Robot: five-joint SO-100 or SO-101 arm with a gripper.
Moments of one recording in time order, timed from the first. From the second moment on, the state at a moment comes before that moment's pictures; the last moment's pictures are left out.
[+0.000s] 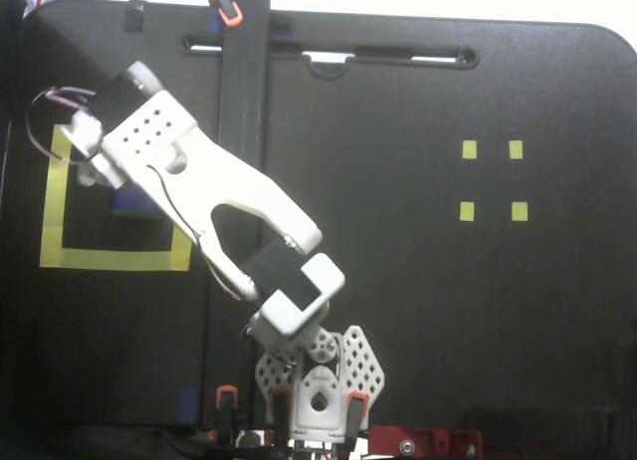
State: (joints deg) arm -47.2 94.7 88.9 95.7 -46.3
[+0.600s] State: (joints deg) arm -46.9 94.7 88.6 95.8 -46.4
